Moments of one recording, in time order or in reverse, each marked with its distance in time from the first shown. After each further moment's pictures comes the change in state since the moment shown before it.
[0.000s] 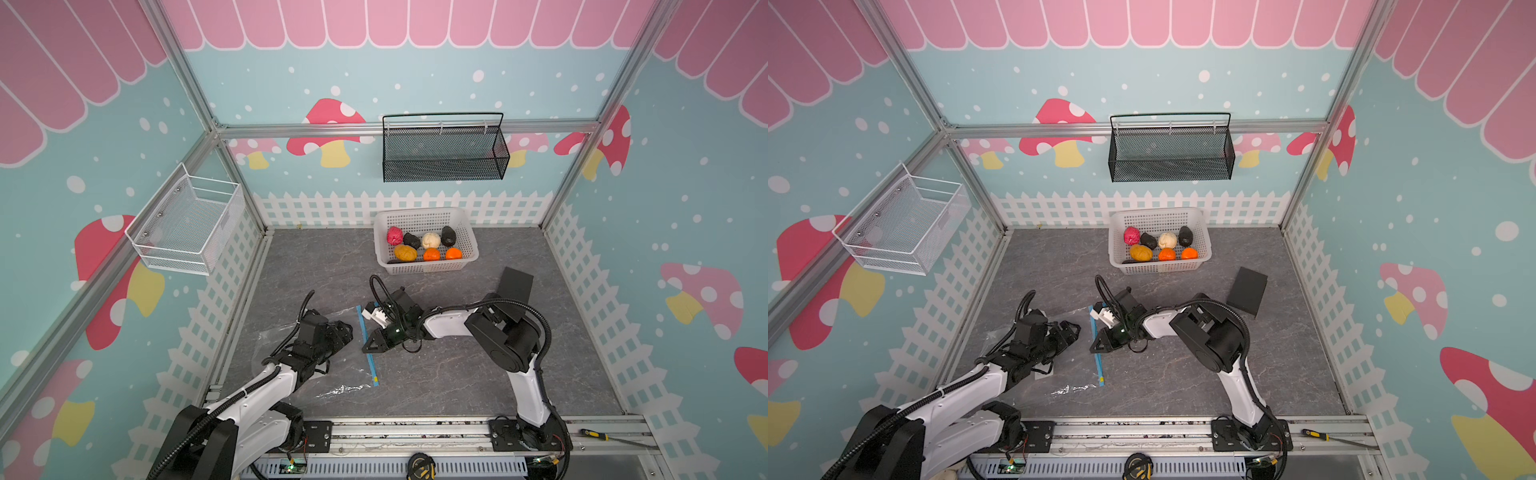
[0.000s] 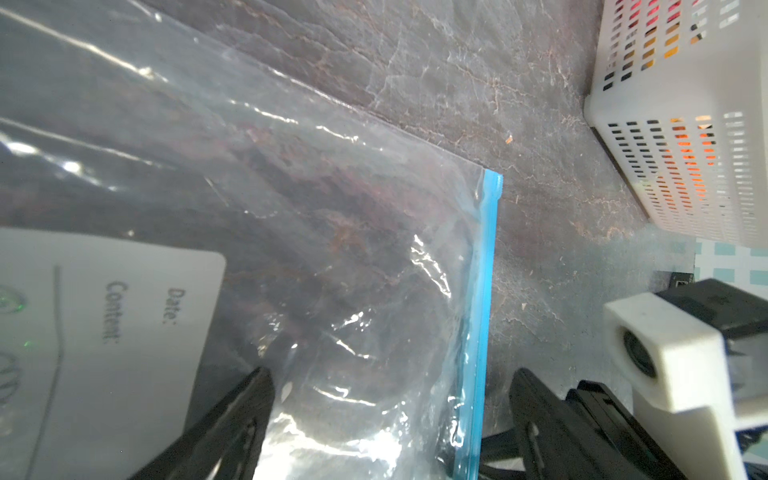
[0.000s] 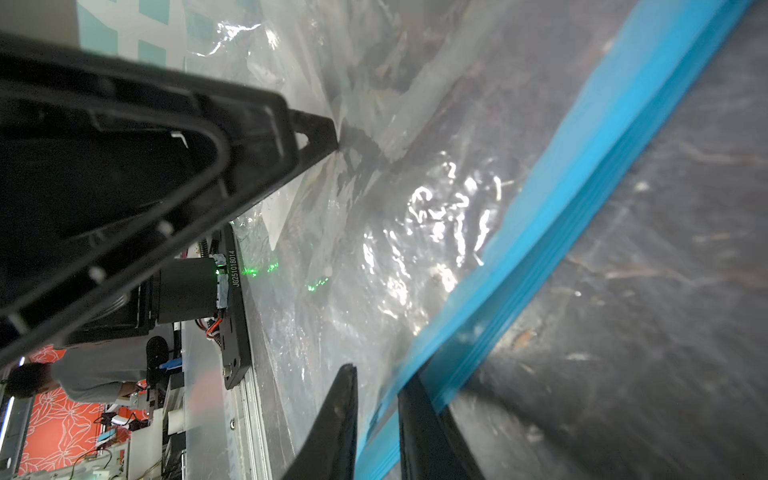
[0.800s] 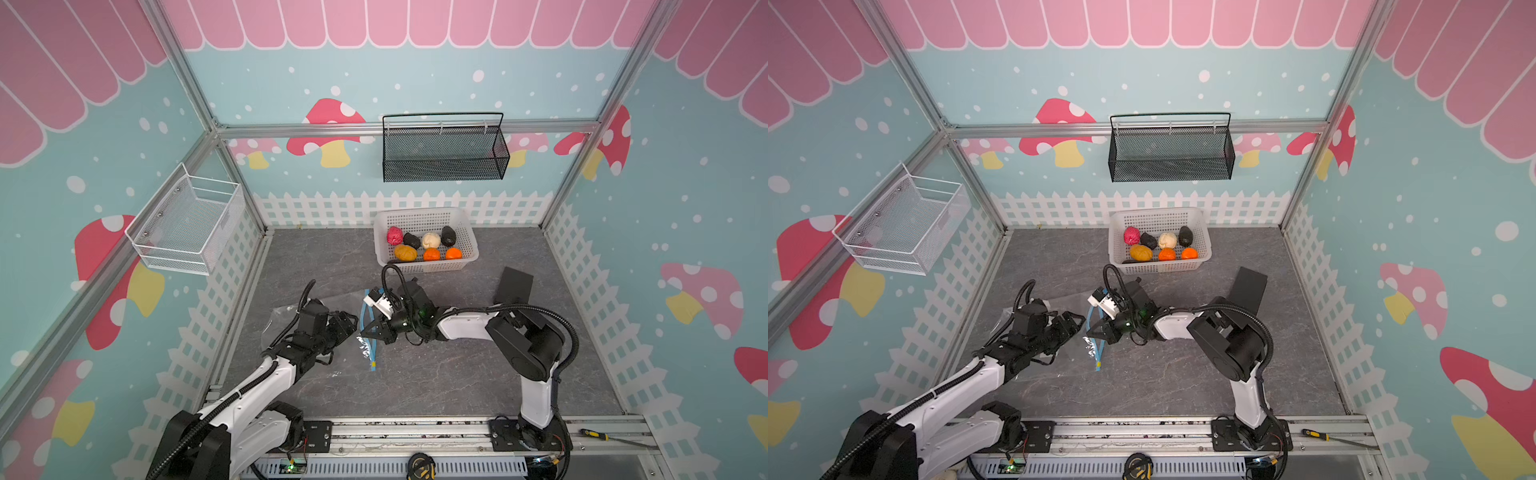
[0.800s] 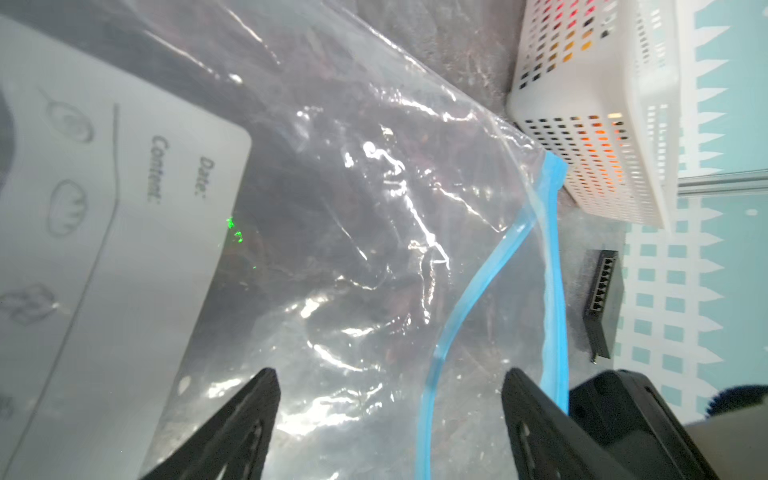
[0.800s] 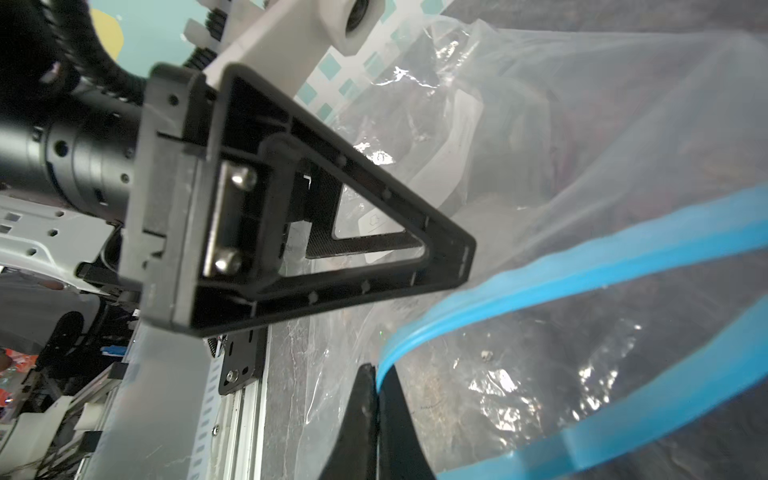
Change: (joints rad) left arm -0.013 -0.030 0.139 -0.087 0.092 -0.021; right arm -0.035 -0.154 -0.113 0.310 -0.026 -0.183
